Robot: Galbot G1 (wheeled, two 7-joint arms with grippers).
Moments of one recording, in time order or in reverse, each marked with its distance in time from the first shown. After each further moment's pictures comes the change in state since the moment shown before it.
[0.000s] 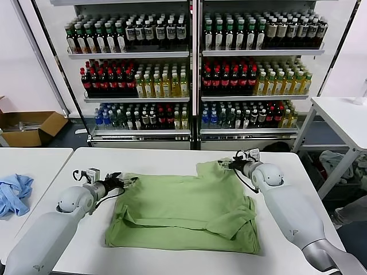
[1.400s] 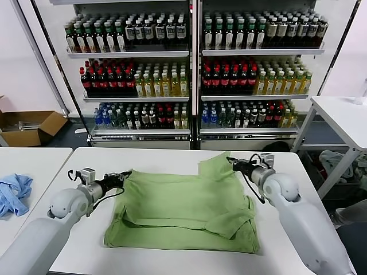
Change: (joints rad) left arm 0.144 0.073 -0.121 -0.243 -0.060 -0.043 -0.014; right arm -0.343 -0.144 0.230 0.544 0.276 -0.025 0.157
